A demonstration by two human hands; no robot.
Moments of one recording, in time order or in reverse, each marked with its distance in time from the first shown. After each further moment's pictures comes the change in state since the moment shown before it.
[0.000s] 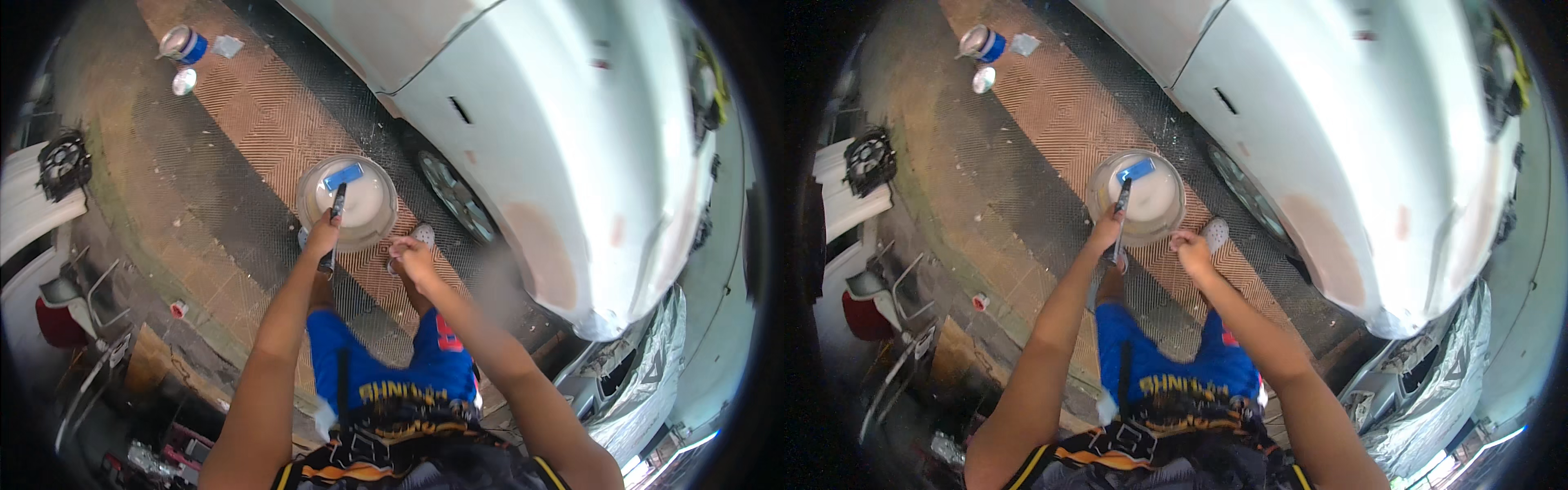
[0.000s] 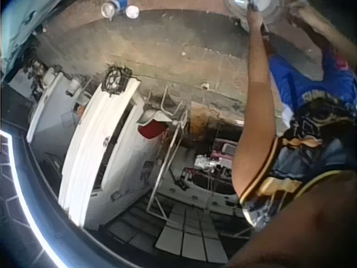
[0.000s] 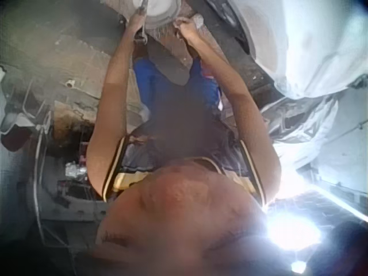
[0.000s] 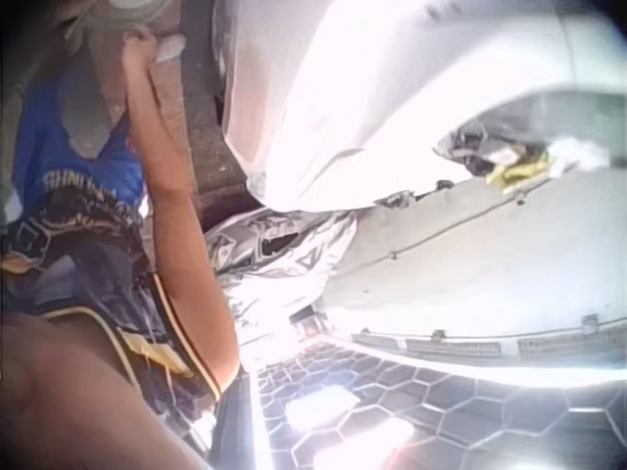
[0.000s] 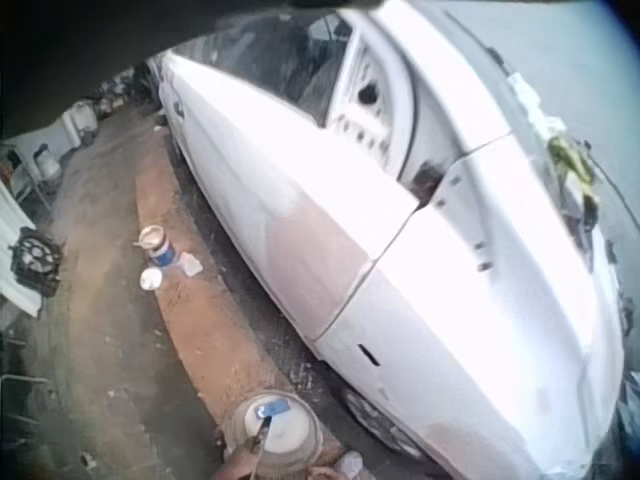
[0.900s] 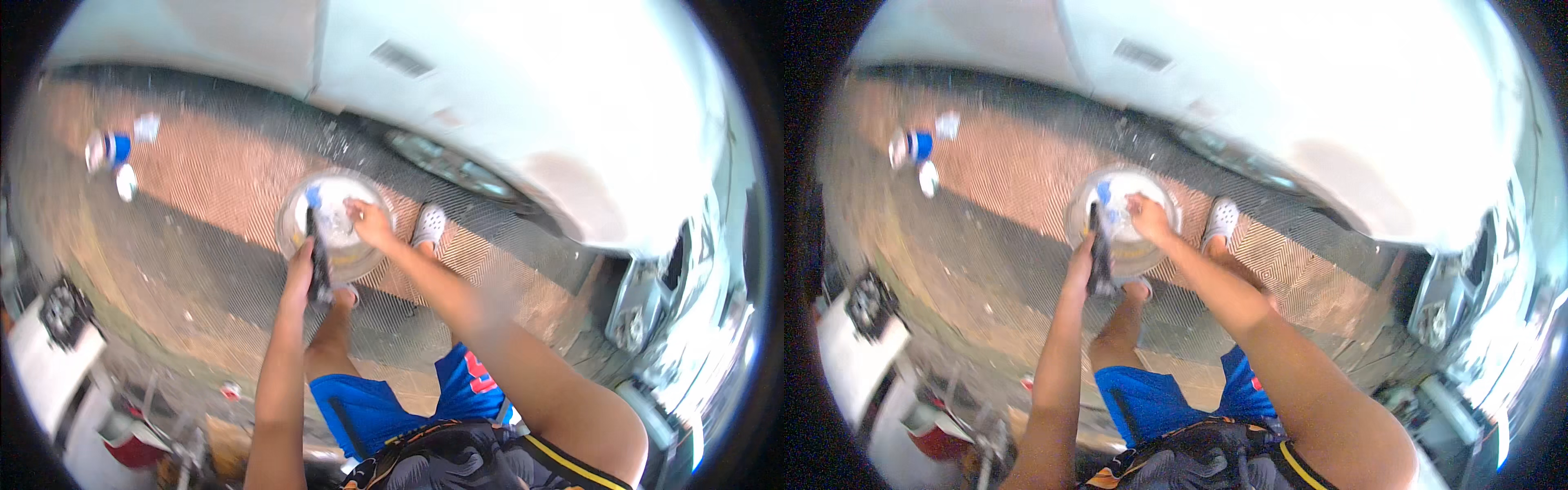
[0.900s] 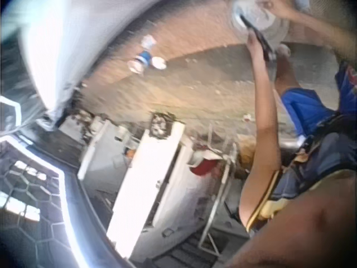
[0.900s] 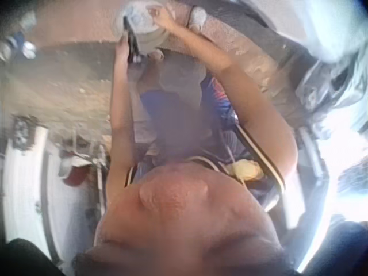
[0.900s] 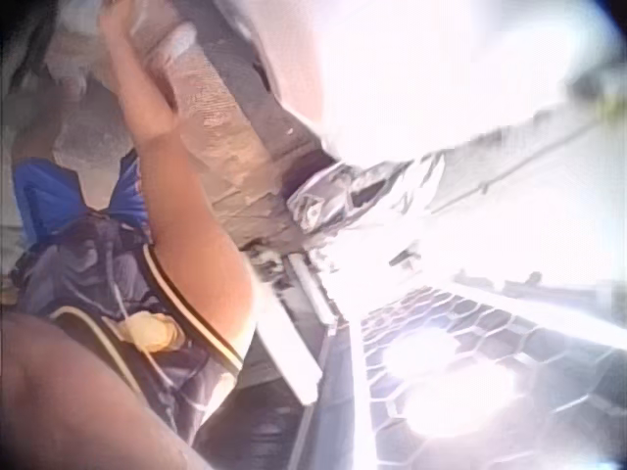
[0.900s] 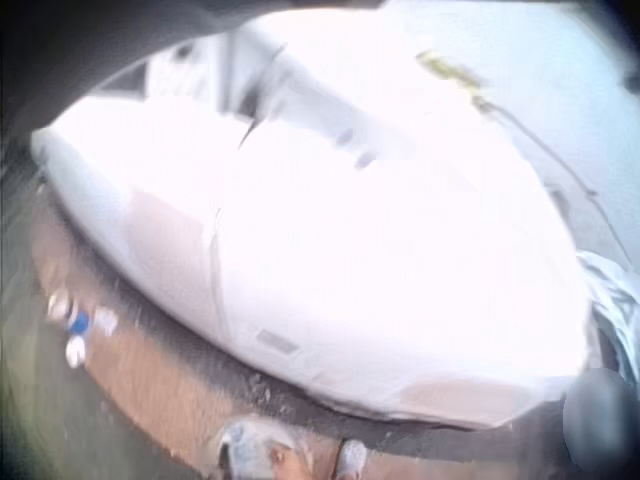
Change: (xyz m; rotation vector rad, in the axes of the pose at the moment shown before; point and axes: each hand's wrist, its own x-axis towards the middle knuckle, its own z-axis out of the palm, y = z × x) left_hand 0.023 0.008 -0.056 -0.636 -0.280 -0.331; right_hand 0.163 0.023 0.085 -0.257 0.302 -0.356
